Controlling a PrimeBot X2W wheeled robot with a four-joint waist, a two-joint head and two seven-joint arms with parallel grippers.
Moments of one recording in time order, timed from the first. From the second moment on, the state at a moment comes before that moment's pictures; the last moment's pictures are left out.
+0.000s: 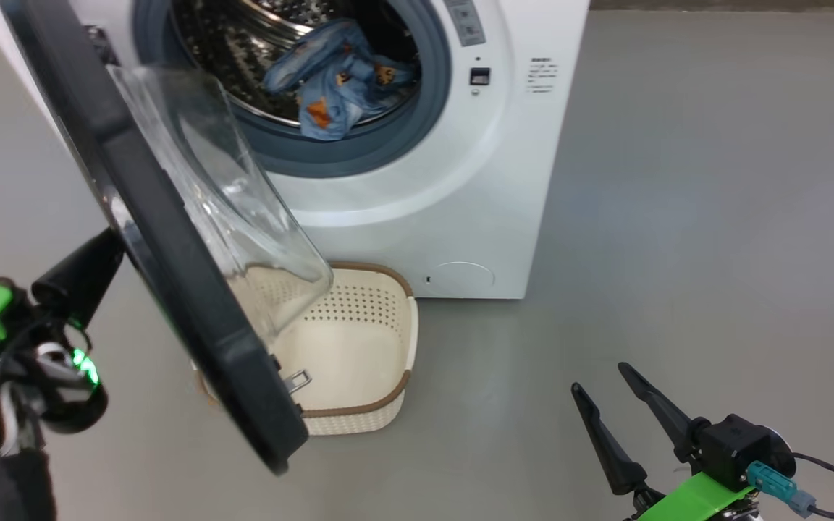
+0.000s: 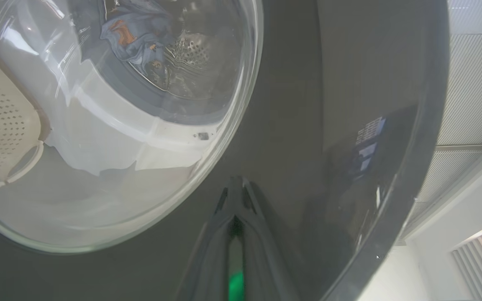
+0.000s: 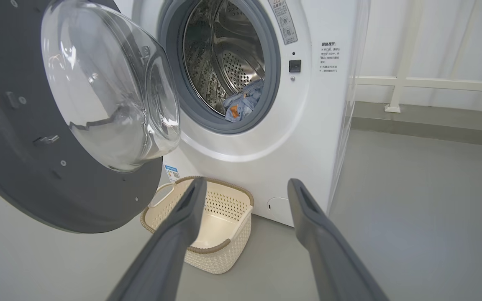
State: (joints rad) left arm -0.47 0.04 0.33 0.05 -1.41 0.30 0.77; right arm -0.06 -0.21 0.27 0.16 0.29 0.12 -0.26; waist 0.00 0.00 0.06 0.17
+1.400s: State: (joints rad) left arm -0.72 0.04 0.14 0.62 -1.53 0.01 0.39; right arm -0.06 -0.22 0.25 0.16 0.29 0.12 -0.26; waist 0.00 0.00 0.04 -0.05
